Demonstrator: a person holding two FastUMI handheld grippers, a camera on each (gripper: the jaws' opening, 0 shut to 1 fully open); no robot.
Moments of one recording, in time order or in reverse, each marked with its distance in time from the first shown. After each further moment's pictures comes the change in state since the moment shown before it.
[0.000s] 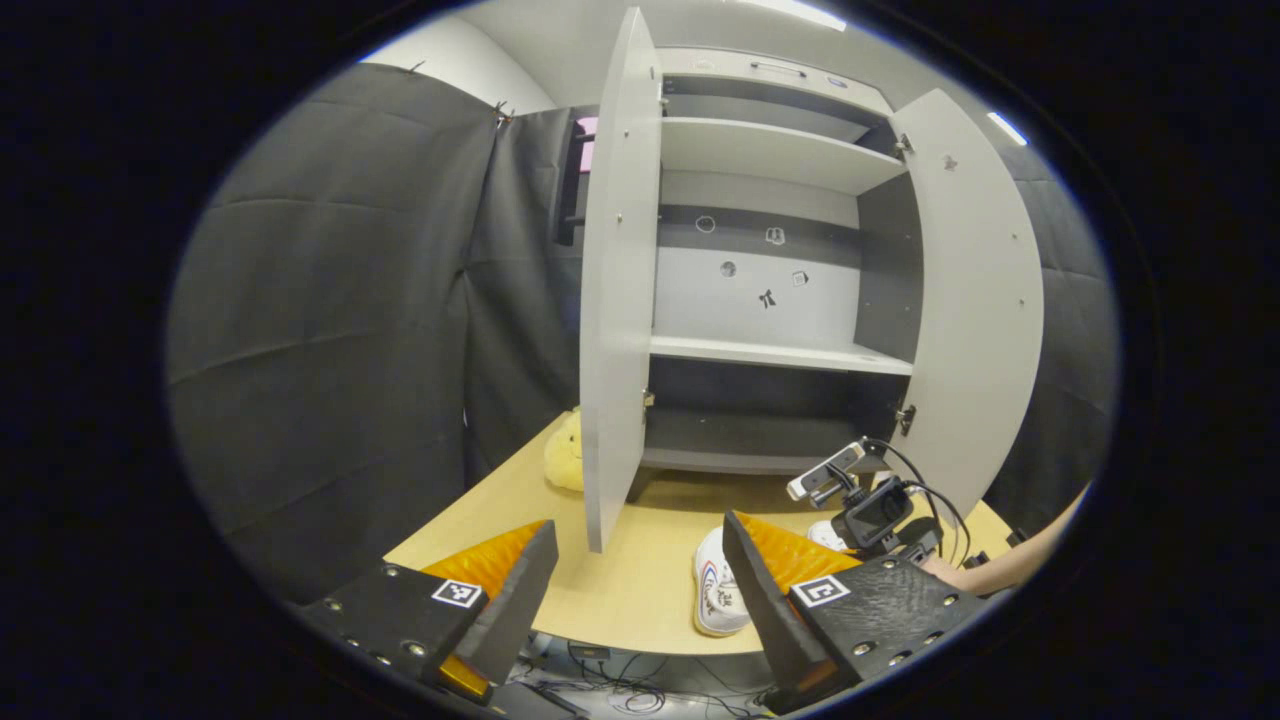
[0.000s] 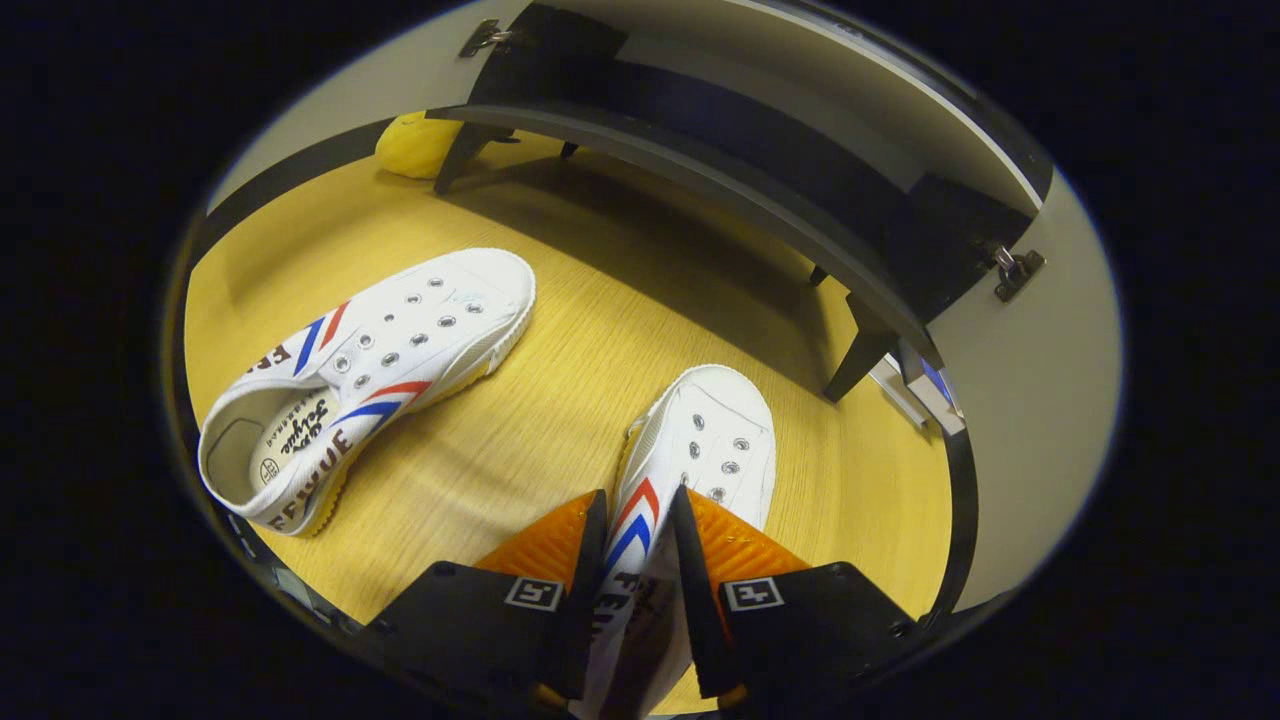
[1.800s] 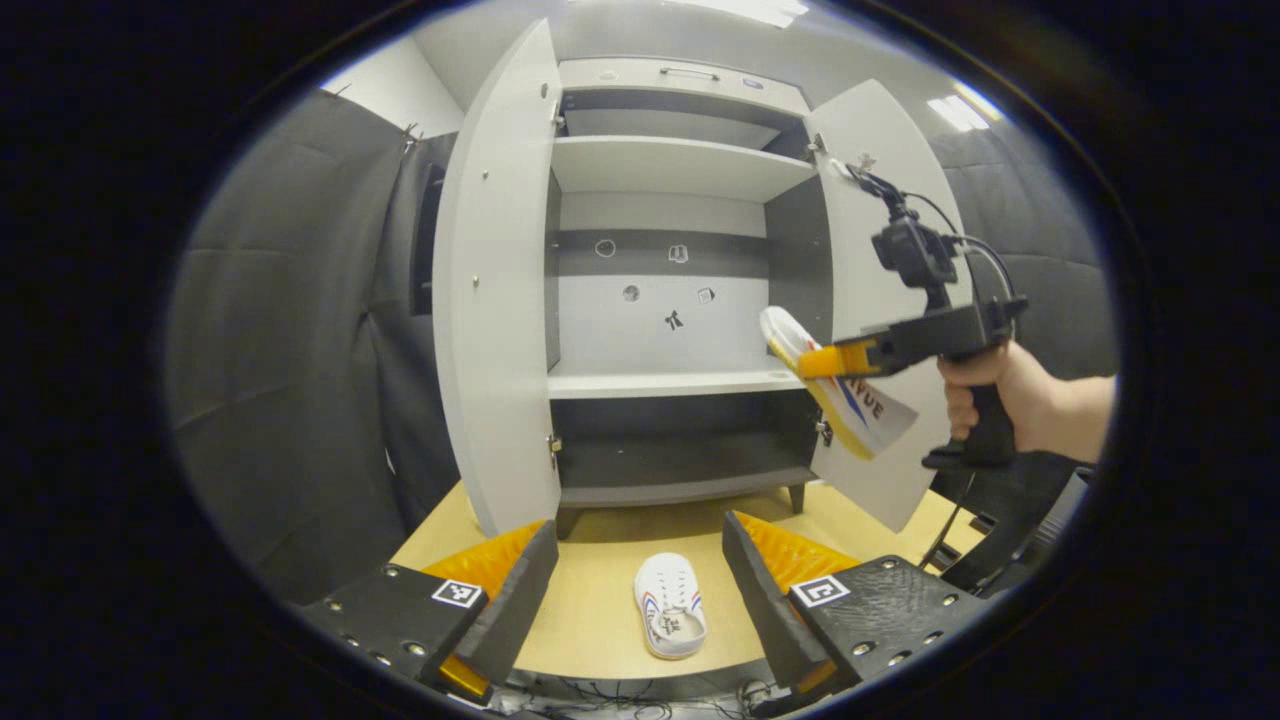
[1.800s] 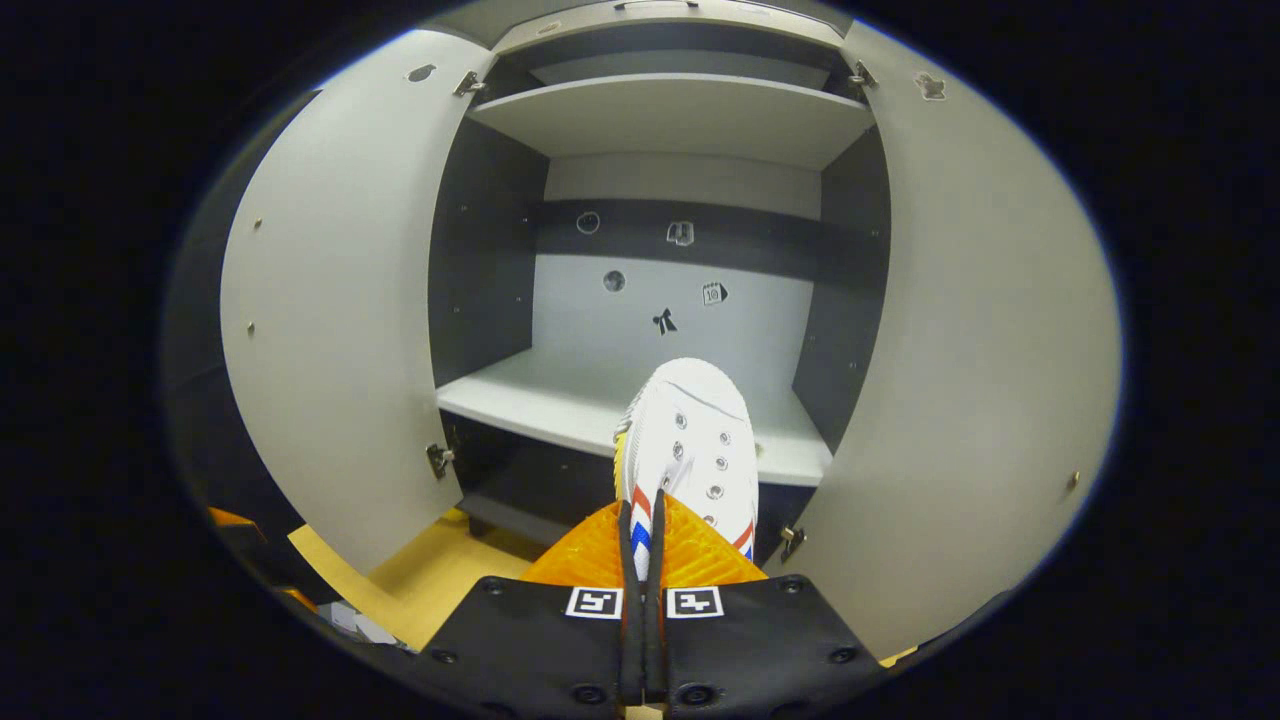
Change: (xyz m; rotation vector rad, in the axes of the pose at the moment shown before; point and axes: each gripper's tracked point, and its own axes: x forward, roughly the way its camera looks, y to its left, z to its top) left arm 0.016 -0.069 0.053 0.110 -0.062 -0.226; right arm -0.268 -0.163 0.249 0.343 -0.678 0.037
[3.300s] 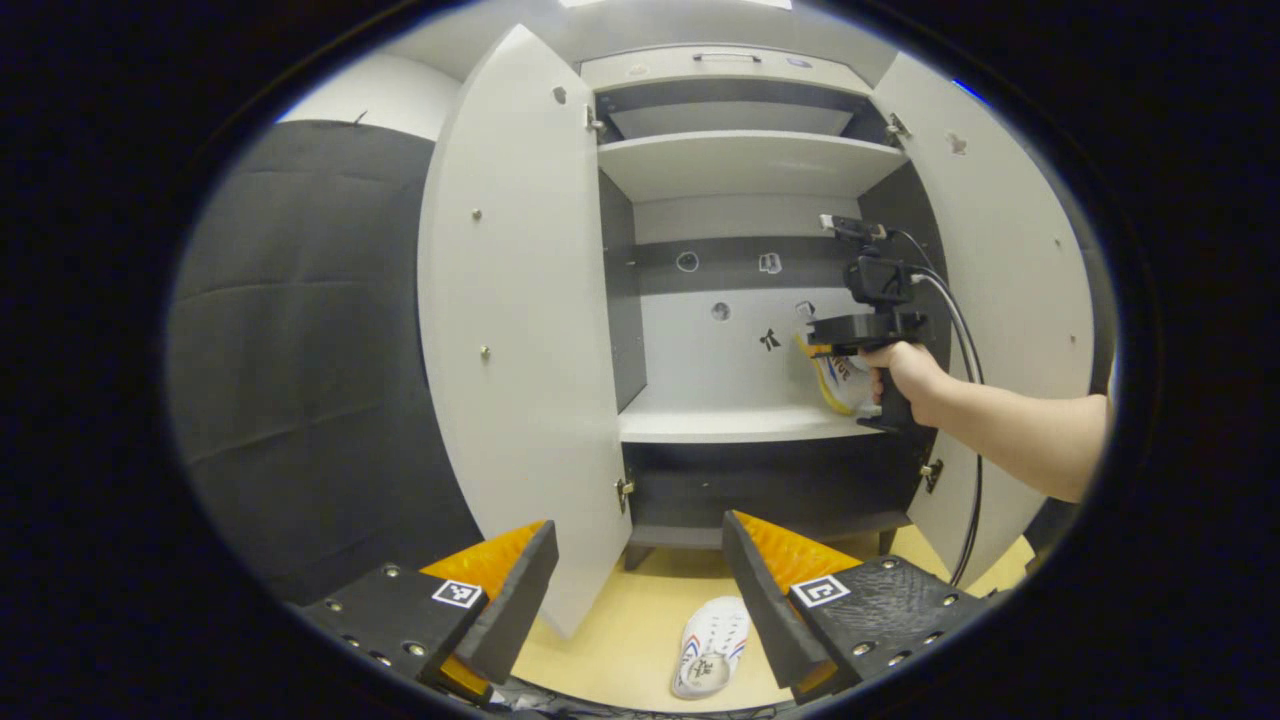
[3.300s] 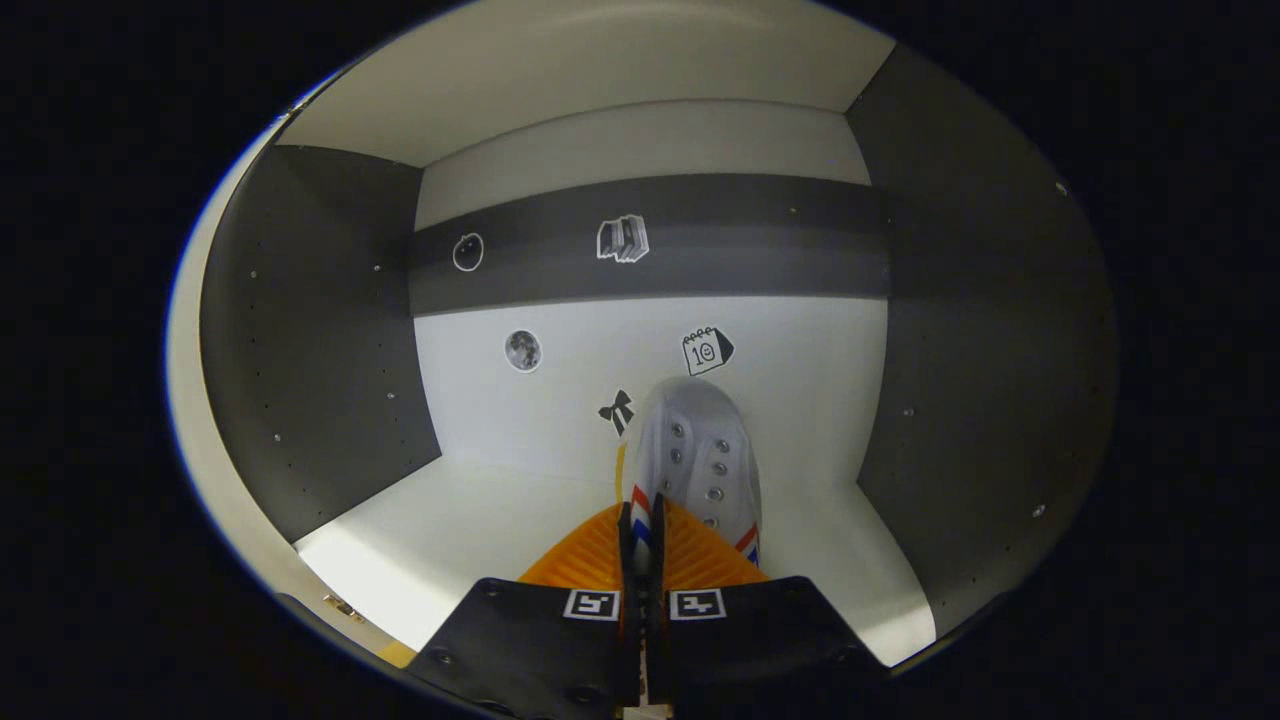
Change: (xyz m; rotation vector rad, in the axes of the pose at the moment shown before) left arm 0.055 0.020 0.049 -0.001 0.005 0.347; right arm 0.260 -0.057 0.065 0.151 -0.036 -0.012
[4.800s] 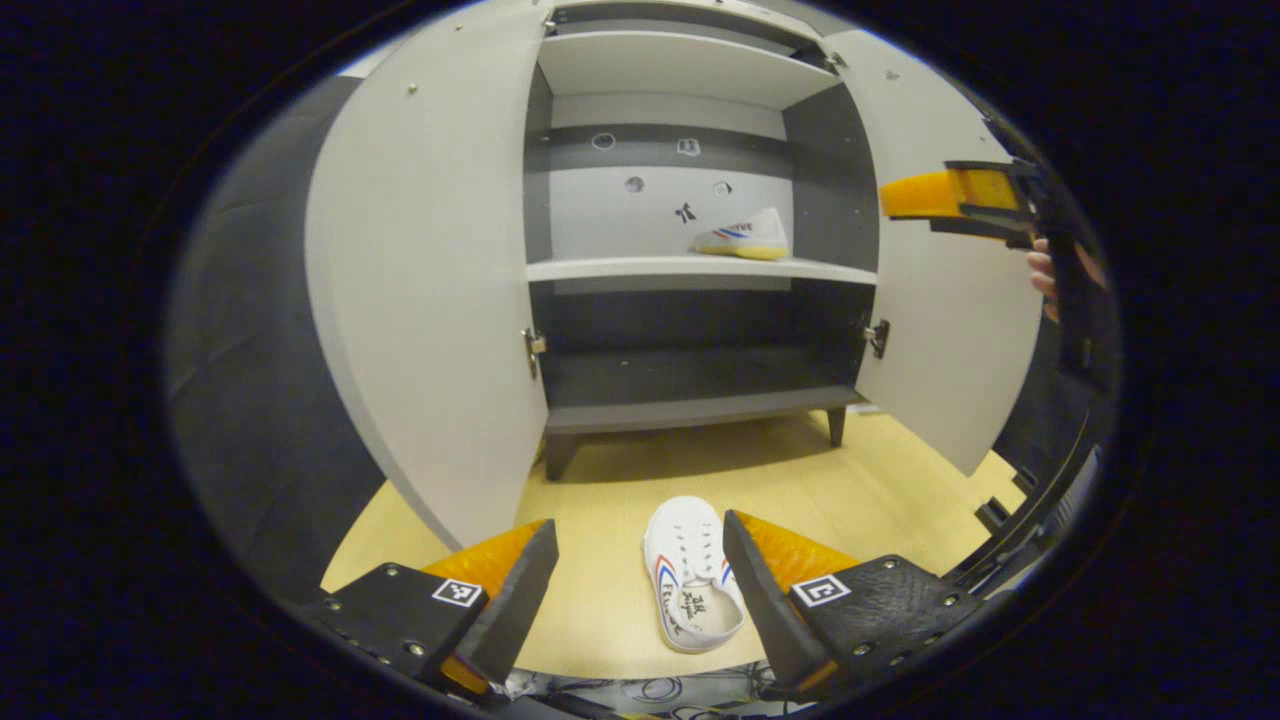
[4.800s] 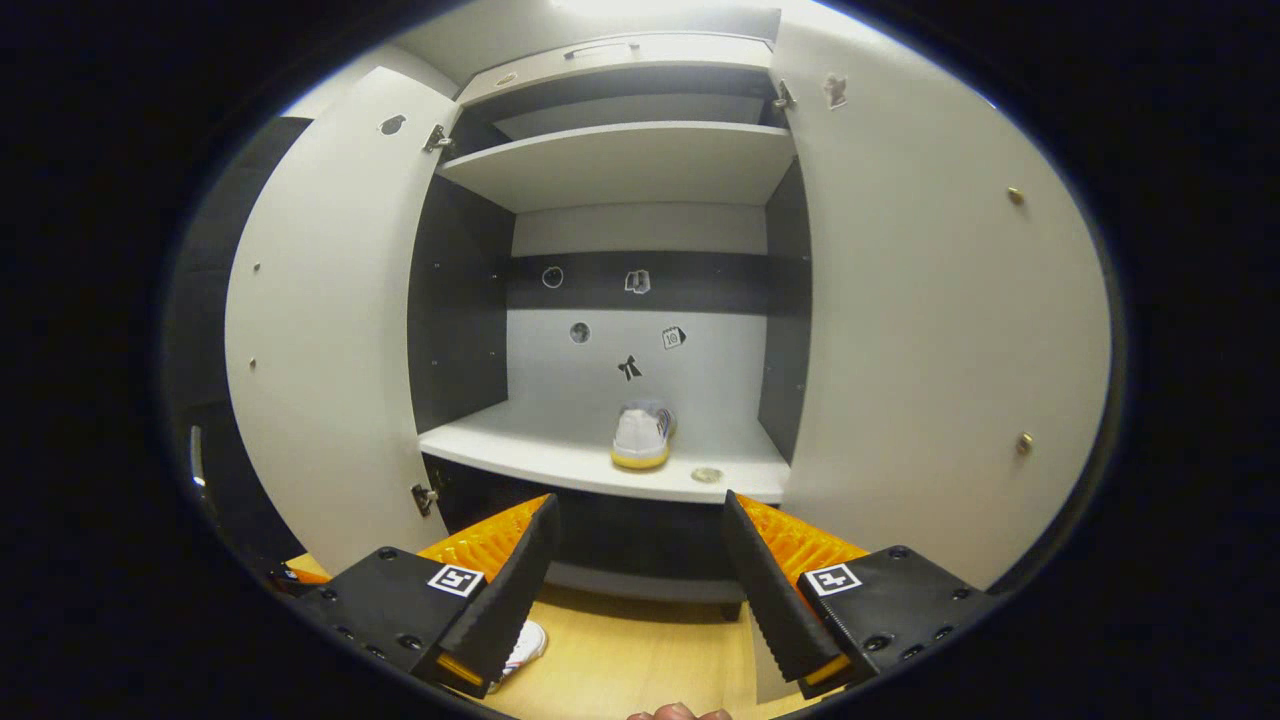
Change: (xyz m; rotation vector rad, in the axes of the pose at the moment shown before) left arm 0.035 -0.040 -0.185 0.054 0.255 -0.381; right arm -0.326 -0.003 -0.099 -0.081 -0.050 -0.077
